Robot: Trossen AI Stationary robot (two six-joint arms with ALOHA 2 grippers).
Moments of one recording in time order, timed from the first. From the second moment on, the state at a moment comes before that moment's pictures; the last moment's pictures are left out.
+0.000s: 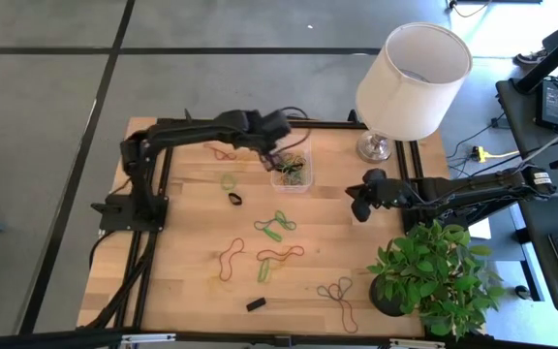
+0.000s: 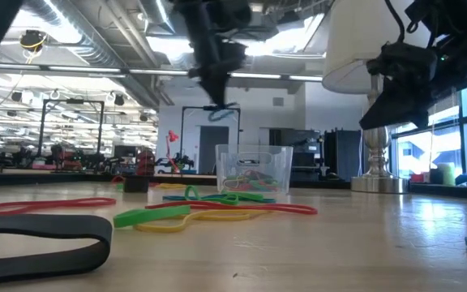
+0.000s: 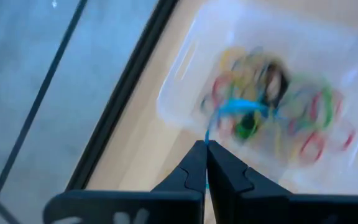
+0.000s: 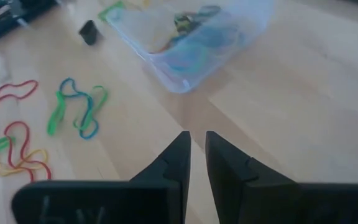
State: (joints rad) left arm 0.34 1.86 1.70 -0.94 -0.33 -0.06; right arm 0.06 0.77 0.35 -0.23 0.40 0.62
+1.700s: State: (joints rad) left arm 0.25 2.04 1.99 -1.19 -0.22 -0.18; right arm 0.06 0.77 0.35 -0.20 0.36 0.57
